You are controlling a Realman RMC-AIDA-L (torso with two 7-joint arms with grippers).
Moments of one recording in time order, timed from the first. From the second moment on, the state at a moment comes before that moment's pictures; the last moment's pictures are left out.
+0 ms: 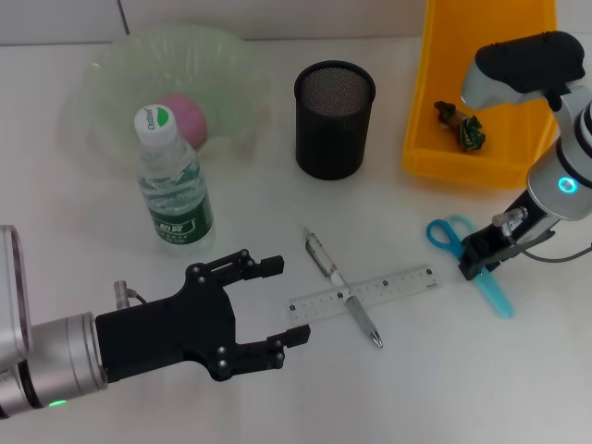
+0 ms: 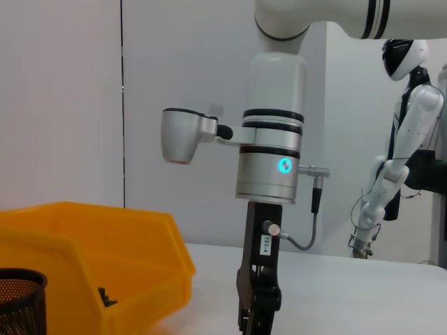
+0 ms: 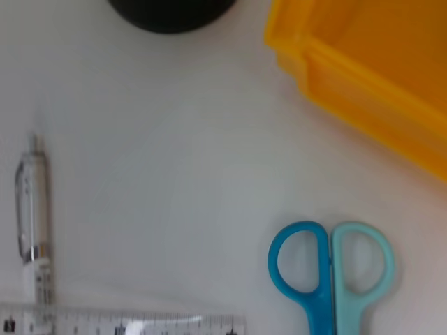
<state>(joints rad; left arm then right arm) -0.31 -2.08 1.27 0.39 1.39 1.56 -0.72 0.71 2.09 -1.40 -1.06 -2.71 -1.50 2.95</state>
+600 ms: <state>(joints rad) -0.31 -2.08 1.28 0.39 1.39 1.56 -0.72 0.37 2.08 -1.23 -1.77 -2.28 -1.37 2.71</state>
